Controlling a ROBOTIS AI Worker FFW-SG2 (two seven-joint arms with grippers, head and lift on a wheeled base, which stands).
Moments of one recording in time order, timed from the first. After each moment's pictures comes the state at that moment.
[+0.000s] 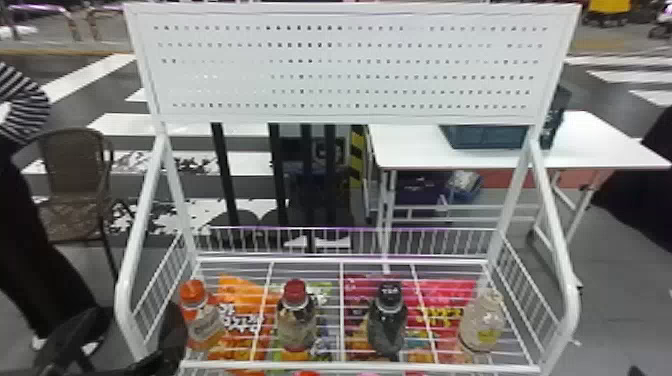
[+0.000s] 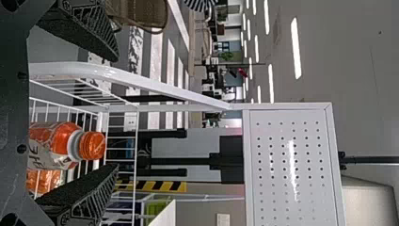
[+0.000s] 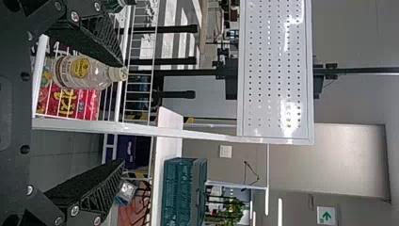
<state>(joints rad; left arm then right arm) 0.61 0.26 -0.01 -2.27 0.17 0.10 0.34 1.02 -0.41 -0.36 -2.34 -0.49 -0.15 0.10</state>
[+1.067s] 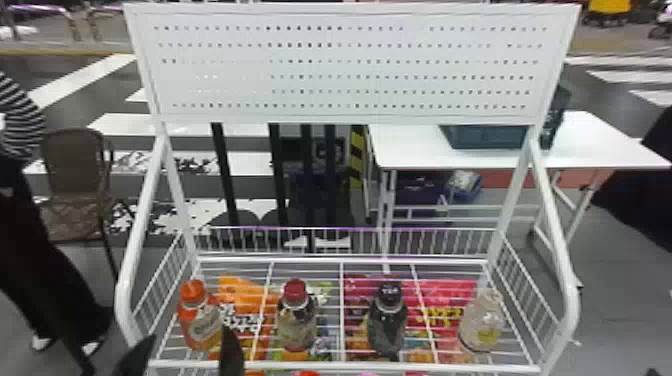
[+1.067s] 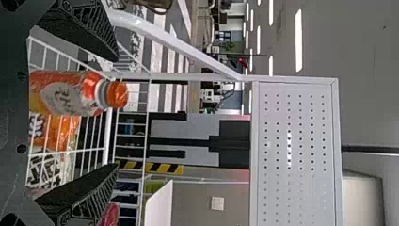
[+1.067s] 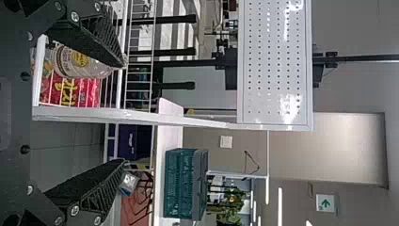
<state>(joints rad) 0.58 0.26 -0.23 -2.10 0.11 -0.11 0.45 1.03 -0.38 -0.38 -2.33 -0.50 -0.15 0.10</state>
